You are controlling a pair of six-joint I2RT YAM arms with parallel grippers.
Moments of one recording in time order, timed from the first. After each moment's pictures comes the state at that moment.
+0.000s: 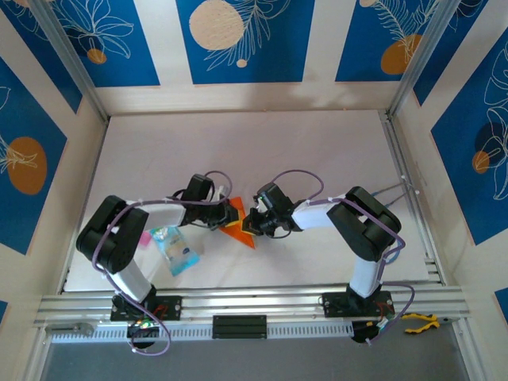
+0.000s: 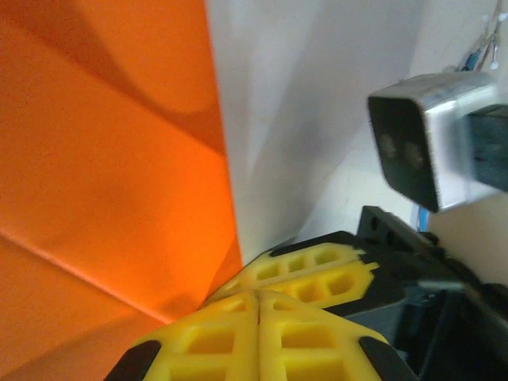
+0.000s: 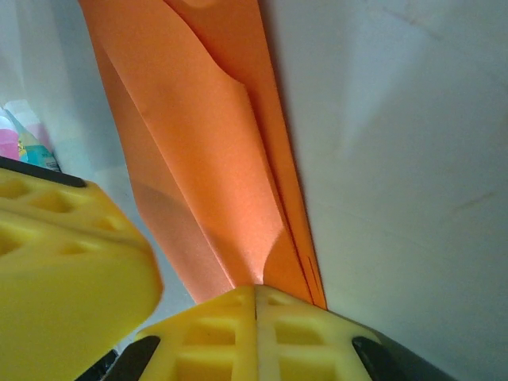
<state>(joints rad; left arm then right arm) -0.49 1.67 0.72 0.03 0.67 -0.83 0.75 1.81 0.81 0.08 -0.47 0.97</state>
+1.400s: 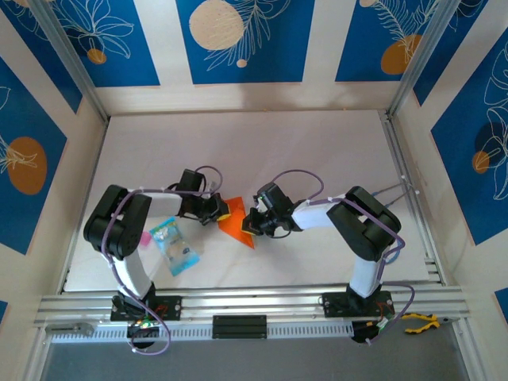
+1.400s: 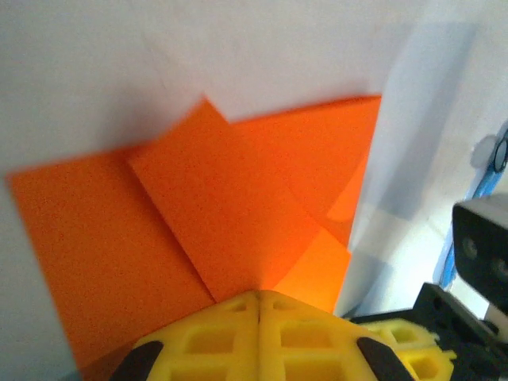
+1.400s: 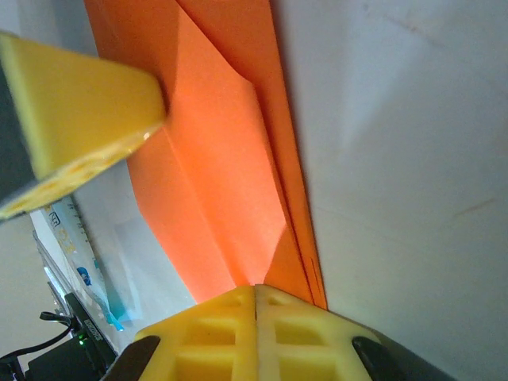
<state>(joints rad) -0.36 1.79 0.81 -0.06 0.65 -0.78 0.74 1.82 0.81 0.08 -0.47 0.97</state>
